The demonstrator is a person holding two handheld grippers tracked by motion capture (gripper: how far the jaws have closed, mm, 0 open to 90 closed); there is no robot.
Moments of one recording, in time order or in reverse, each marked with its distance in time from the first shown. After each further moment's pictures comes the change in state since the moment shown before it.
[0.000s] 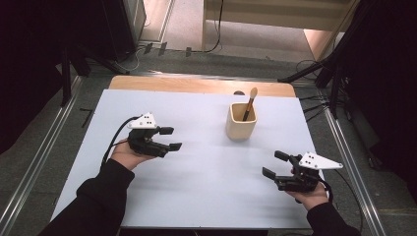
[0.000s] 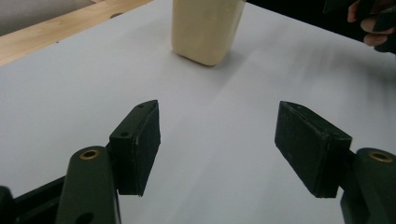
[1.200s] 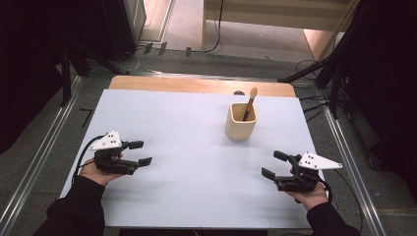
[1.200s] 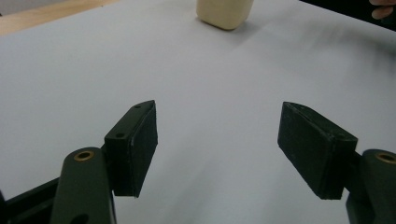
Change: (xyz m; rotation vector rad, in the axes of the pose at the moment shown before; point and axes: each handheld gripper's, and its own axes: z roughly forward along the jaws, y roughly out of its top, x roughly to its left) left arm 0.001 -0.066 -0.067 -0.048 0.057 -0.024; right arm 0.001 0.001 0.001 -0.007 0.015 -0.014
